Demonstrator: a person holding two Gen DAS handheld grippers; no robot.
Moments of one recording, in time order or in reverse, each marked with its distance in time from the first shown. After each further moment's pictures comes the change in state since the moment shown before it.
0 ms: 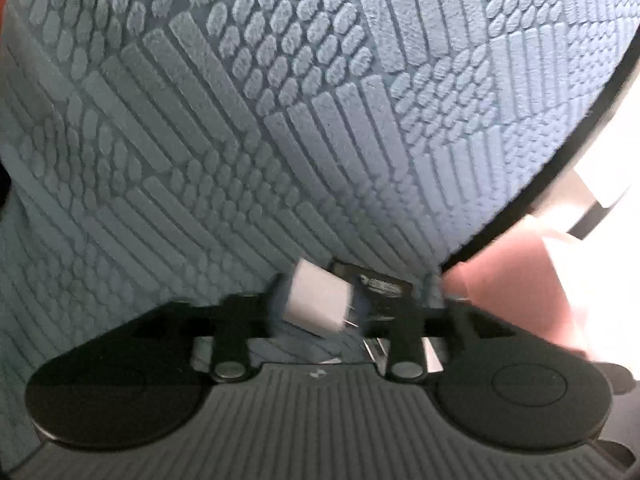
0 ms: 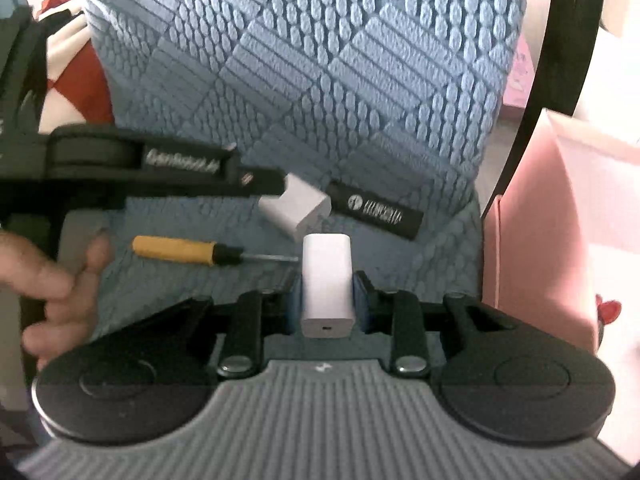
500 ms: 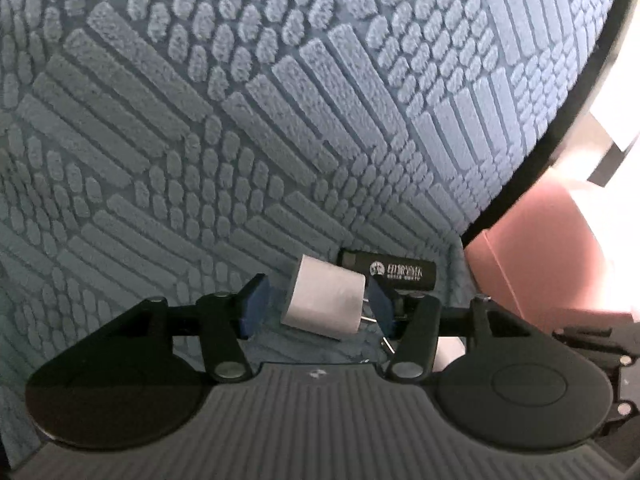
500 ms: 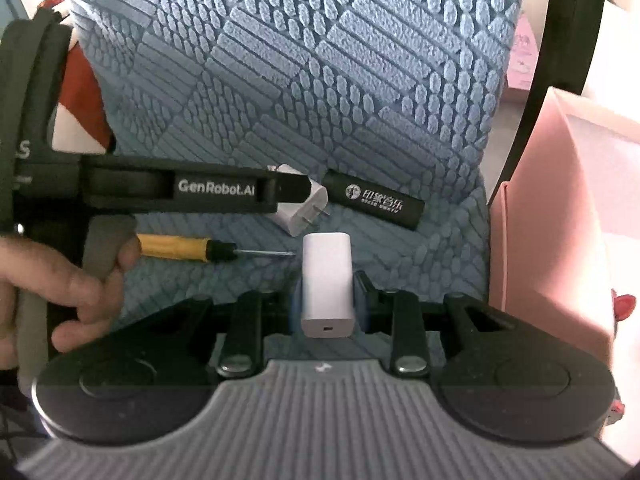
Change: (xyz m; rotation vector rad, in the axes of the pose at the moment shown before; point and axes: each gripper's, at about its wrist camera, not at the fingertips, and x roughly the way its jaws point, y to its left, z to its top) left arm 0.039 -0.019 -0.003 0.167 0.063 0.021; right arm 0.014 -0.005 0.004 0.030 0.032 0.029
